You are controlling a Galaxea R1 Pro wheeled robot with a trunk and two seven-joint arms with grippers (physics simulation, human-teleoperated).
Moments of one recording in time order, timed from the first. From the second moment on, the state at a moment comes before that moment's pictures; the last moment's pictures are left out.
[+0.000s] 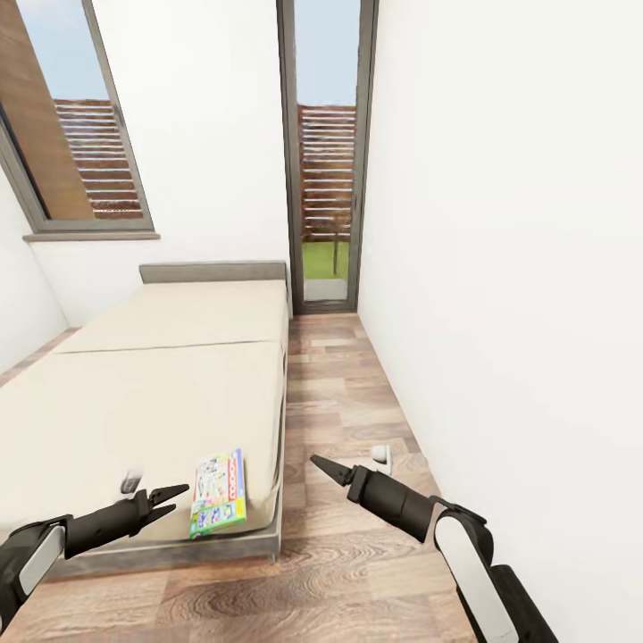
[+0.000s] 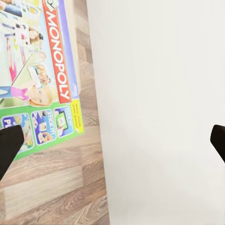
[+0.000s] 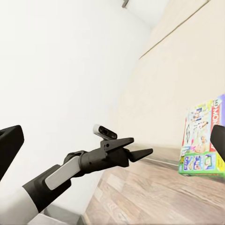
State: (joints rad) left arm -0.56 0.43 0.07 -0.52 0.50 0.66 -1.06; right arm -0.27 0.01 0.19 -1.48 -0.83 0.69 0.49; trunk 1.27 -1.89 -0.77
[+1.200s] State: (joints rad) left arm -0.56 0.43 0.07 -0.52 0.50 0.66 -1.07; right arm -0.27 0.01 0.20 -1.48 -0.82 0.69 0.49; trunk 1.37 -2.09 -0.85
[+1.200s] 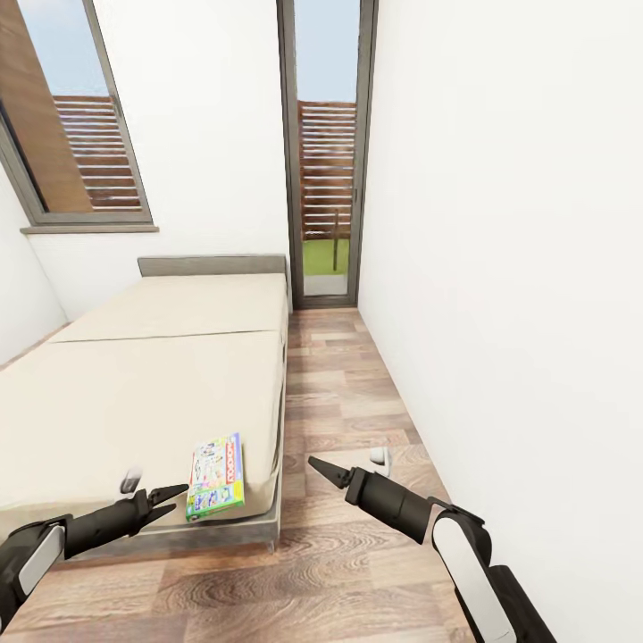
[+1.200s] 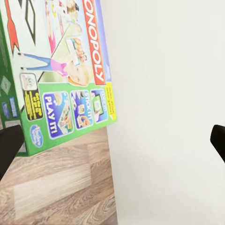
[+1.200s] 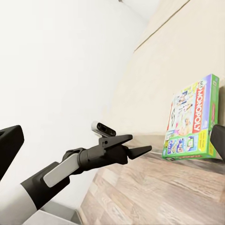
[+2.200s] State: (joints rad) left arm -0.56 0.42 0.07 -0.52 0.50 0.66 -1.07; right arm -0.27 0.01 0.20 -1.48 -0.82 0.69 0.49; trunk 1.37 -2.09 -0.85
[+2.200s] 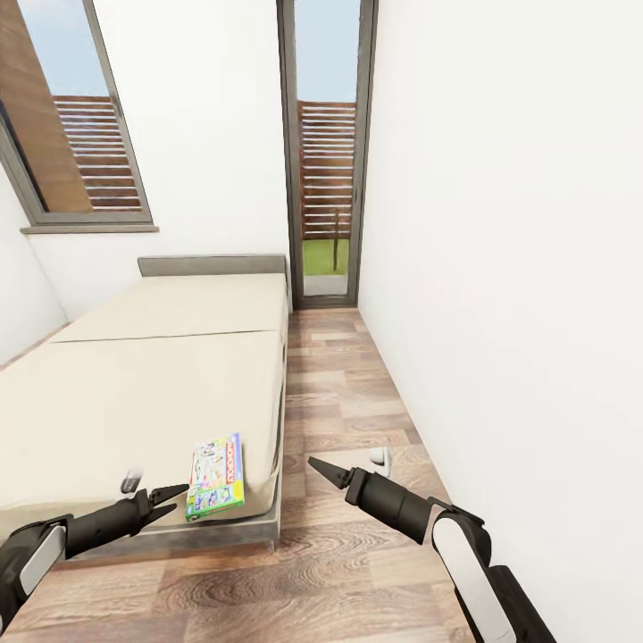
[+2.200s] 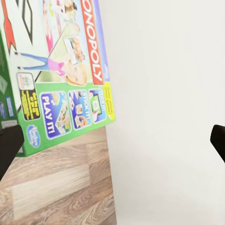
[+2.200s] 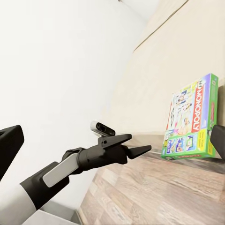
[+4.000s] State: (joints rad) left arm -0.56 0.45 0.08 -0.52 0.51 0.74 -1.05; right arm -0.27 0.01 0.19 -1.48 -0.82 0.69 0.49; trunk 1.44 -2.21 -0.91
